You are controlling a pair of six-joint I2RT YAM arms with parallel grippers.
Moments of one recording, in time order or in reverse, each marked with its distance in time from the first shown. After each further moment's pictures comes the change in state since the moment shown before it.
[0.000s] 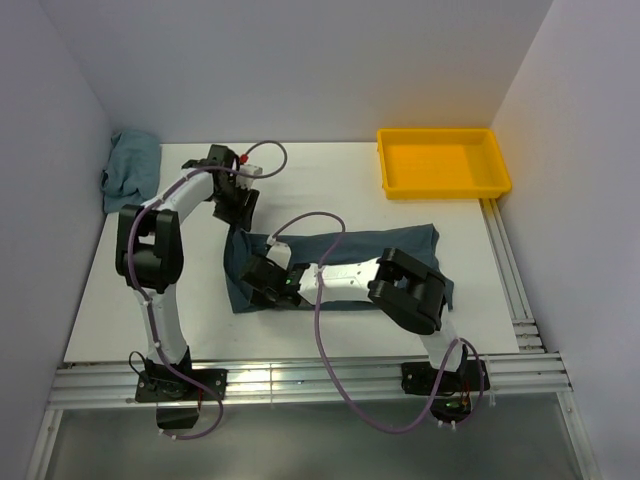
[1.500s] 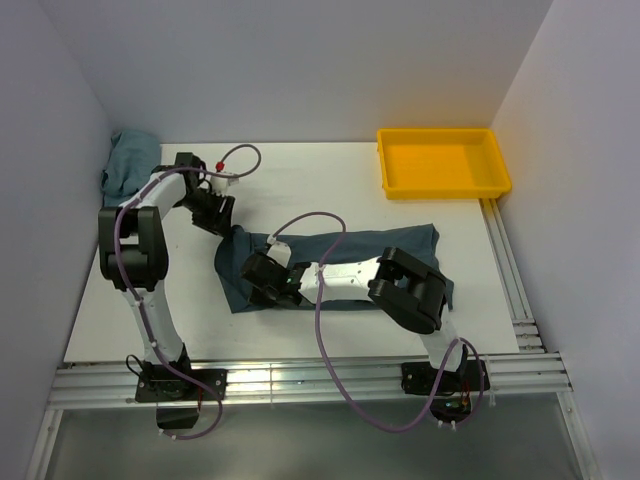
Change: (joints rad) left arm 0.182 -0.011 -0.053 -0.058 0.185 0.195; right arm -0.014 0.000 -0.005 0.026 -0.031 0.018
